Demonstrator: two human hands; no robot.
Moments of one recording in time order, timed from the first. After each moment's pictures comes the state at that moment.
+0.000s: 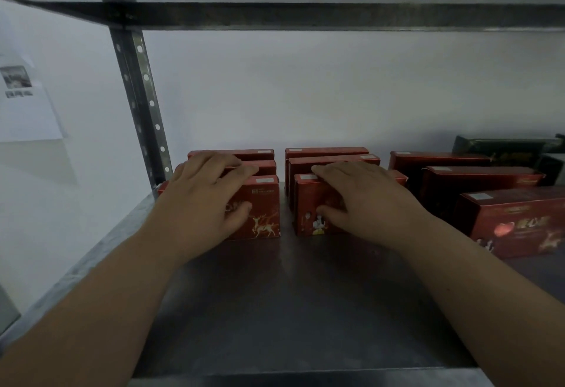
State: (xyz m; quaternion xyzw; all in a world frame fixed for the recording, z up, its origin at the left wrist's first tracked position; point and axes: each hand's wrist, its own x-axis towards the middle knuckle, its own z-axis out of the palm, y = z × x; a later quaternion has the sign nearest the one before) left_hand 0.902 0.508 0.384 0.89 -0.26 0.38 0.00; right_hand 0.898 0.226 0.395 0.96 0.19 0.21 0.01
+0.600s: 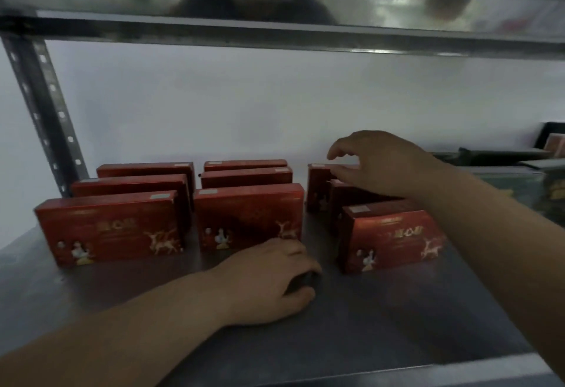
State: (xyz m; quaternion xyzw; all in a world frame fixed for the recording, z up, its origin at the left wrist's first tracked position) left_hand 0.870 0.297 0.353 0.88 -0.46 0.07 0.08; right_hand 0.901 0.058 0.468 0.97 0.16 0.19 -0.01
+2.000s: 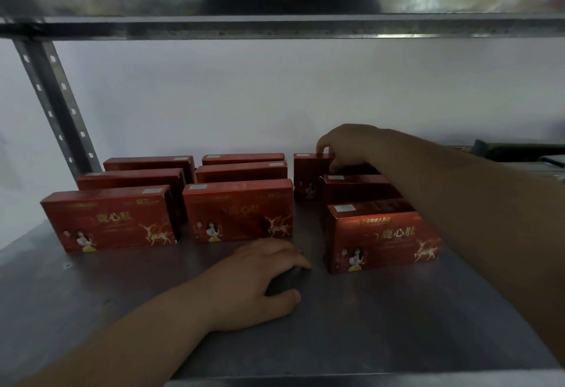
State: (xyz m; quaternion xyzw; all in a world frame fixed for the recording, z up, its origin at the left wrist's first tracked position) left_hand 0.857 0.291 0.344 0.91 -0.40 0.02 0.15; right_hand 1.034 0.041 0.464 0.98 0.17 0.05 0.10
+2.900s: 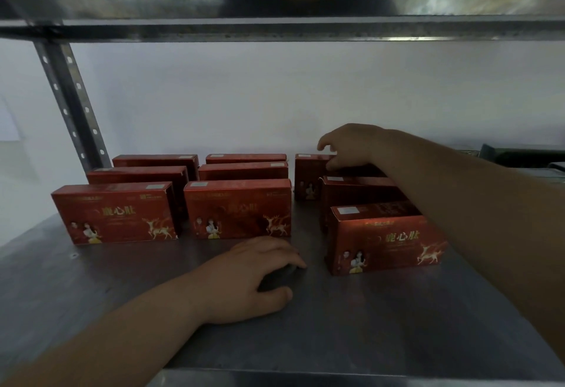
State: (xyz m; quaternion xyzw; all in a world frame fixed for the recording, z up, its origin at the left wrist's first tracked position) left_hand 0.855 0.290 0.347 0.91 -0.39 0.02 0.15; right_hand 1.028 0.036 0.468 0.98 0.19 0.06 0.09
